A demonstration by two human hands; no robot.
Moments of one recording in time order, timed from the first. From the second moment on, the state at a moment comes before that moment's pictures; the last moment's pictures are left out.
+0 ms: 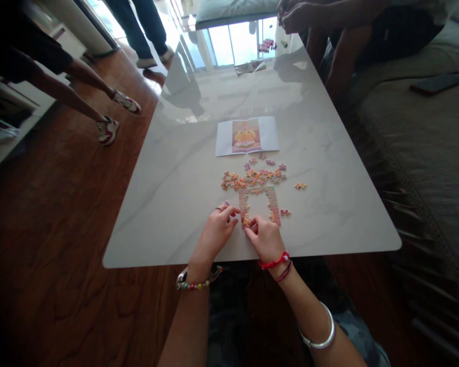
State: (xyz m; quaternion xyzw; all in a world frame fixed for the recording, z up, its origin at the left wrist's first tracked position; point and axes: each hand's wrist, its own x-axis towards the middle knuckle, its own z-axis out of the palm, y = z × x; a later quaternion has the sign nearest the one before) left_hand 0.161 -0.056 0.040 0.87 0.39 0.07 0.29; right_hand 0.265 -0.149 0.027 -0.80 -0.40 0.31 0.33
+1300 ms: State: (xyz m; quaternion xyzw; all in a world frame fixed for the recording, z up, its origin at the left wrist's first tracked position) left_hand 0.189 -0.048 0.036 0.84 0.47 0.08 0.25; right_hand 0.259 -0.125 0.035 -0.86 -0.44 0.18 0.18
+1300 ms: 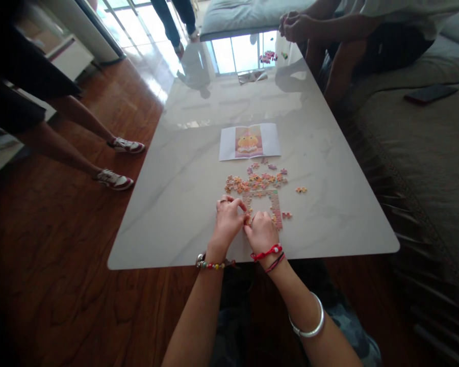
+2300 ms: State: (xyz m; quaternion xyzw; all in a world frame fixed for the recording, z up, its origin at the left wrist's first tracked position) left_hand 0.154 -0.051 0.065 0.65 0.34 0.11 0.67; right_hand 0.295 -0.136 0.064 -0.64 -0.30 0.46 0.54
